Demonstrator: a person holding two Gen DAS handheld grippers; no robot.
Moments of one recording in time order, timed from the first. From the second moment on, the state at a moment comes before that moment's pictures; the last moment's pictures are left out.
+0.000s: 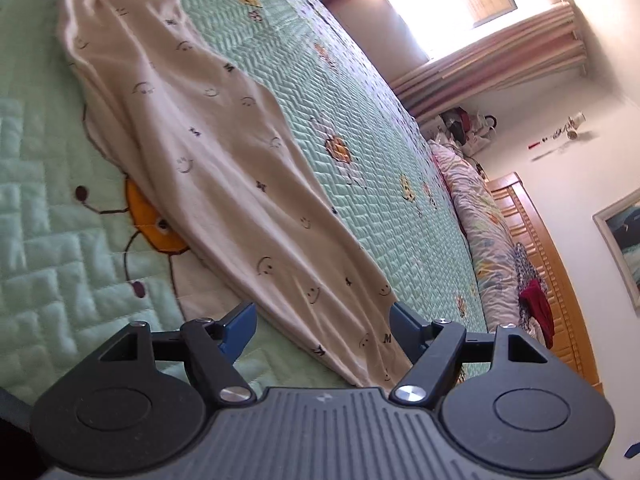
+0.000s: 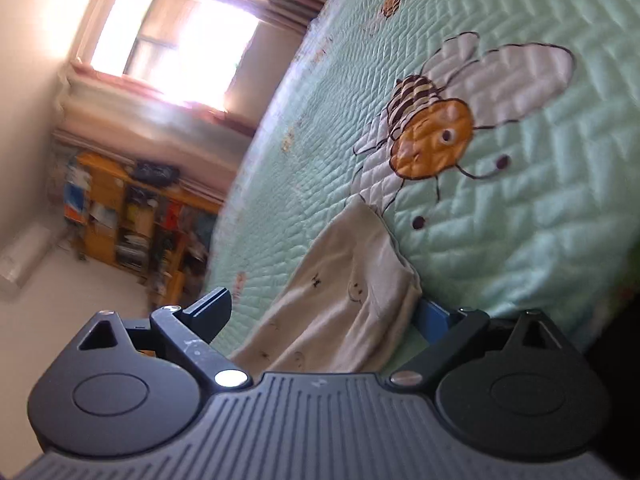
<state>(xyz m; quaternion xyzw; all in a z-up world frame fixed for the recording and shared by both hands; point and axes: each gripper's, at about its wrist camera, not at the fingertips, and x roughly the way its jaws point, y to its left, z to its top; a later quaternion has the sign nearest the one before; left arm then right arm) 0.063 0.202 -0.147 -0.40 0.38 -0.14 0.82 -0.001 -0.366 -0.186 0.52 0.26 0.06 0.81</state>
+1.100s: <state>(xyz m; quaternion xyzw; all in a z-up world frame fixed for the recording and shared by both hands) 0.034 0.290 -0.173 -0.49 0.32 -0.14 0.80 -0.001 -0.334 -0.138 0.48 0.18 0.13 0.85</state>
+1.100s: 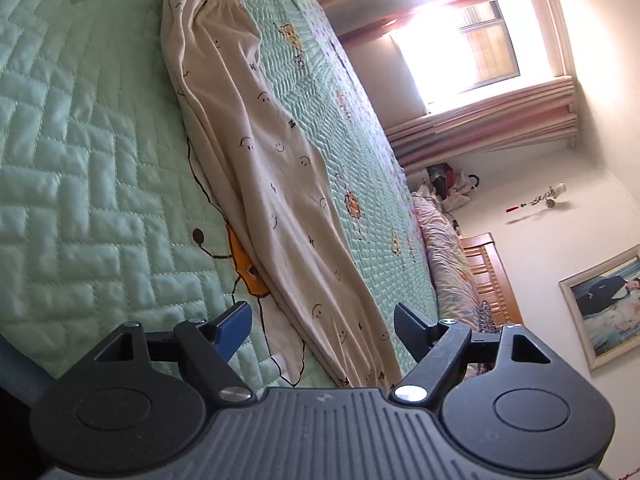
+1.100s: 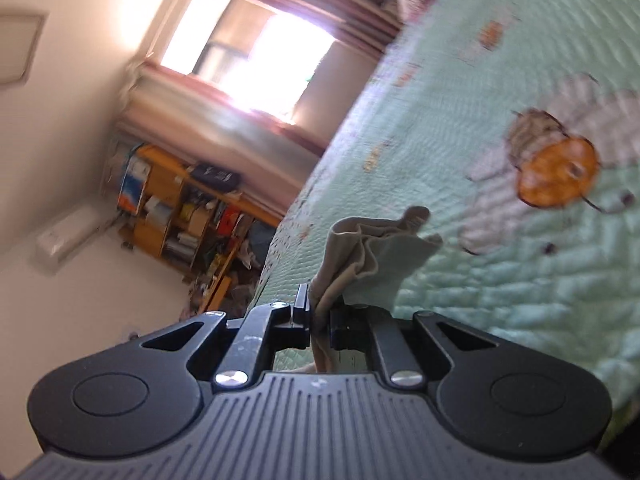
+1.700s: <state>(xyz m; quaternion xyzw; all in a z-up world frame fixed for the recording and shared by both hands) -0.009 0.350 -0.178 -0.53 0.26 -0.12 0.79 0.169 -0.039 -0.064 0.14 0.34 0.40 0.84</state>
